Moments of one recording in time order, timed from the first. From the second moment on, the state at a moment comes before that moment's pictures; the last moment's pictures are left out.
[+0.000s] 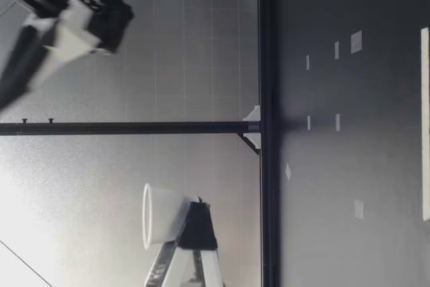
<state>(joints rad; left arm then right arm) -0.04 -0.07 1.10 -0.08 -1.01 0.10 -0.06 -0.05 0.87 -0.24 -1.25 0.94</state>
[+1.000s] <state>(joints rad) -0.04 -0.06 1.10 -0.08 -1.01 0.08 -0.08 -0.08 0.86 -0.26 -0.77 0.11</state>
